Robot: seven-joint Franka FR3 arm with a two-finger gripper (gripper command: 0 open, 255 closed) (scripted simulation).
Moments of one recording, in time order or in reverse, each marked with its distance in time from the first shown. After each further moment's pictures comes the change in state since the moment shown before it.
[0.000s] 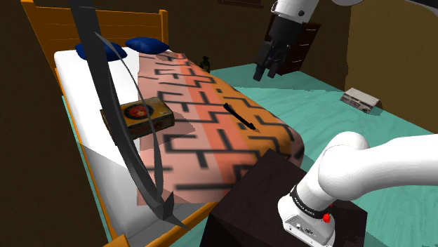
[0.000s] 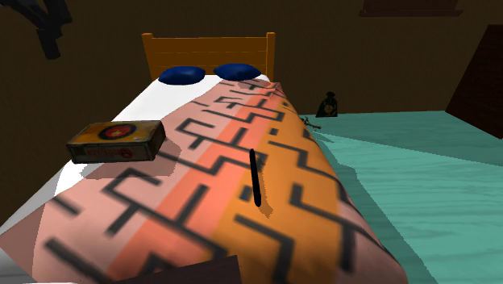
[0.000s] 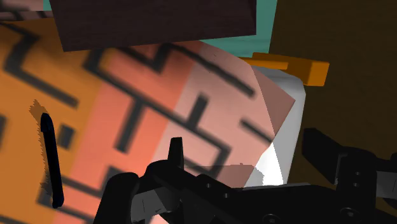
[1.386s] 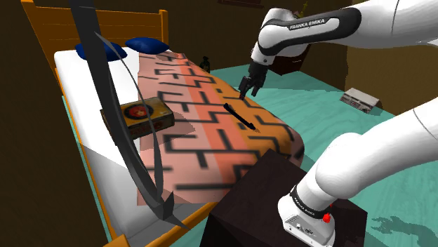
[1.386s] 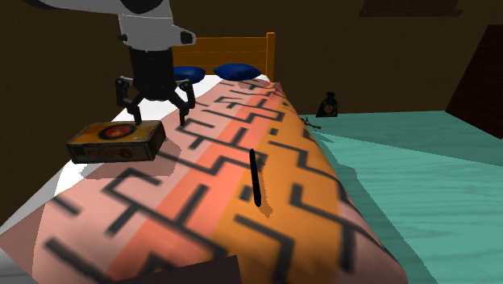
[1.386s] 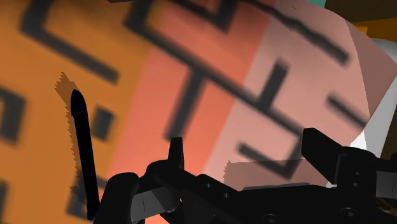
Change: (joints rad) arm -0.082 0.395 -0.213 -0.128 -0.103 0.487 -0.247
